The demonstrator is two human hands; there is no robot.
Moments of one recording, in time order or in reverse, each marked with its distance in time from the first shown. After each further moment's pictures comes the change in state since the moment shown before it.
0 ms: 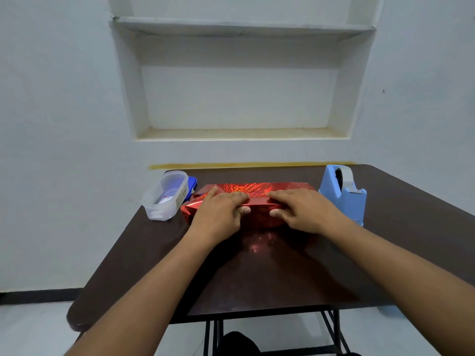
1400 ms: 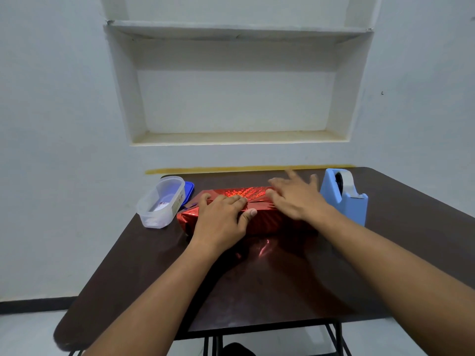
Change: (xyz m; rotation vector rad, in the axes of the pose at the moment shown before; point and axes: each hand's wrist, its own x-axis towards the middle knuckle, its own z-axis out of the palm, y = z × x) left_hand 0.003 0.008 0.011 0.147 0.025 -0.095; right_hand 0.044 0.002 0.003 0.045 -0.147 0.308
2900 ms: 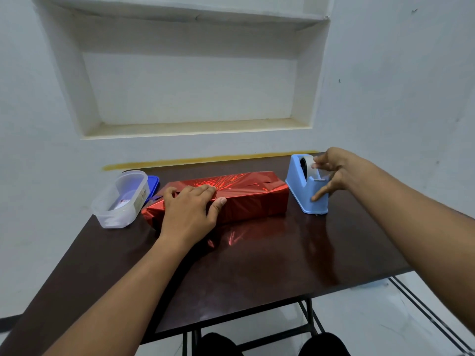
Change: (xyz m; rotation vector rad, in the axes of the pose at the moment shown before) left_hand 0.006 -0.004 0.016 -0.023 0.124 0.024; right_hand -0.031 0.108 -0.068 1.460 0.033 0.935
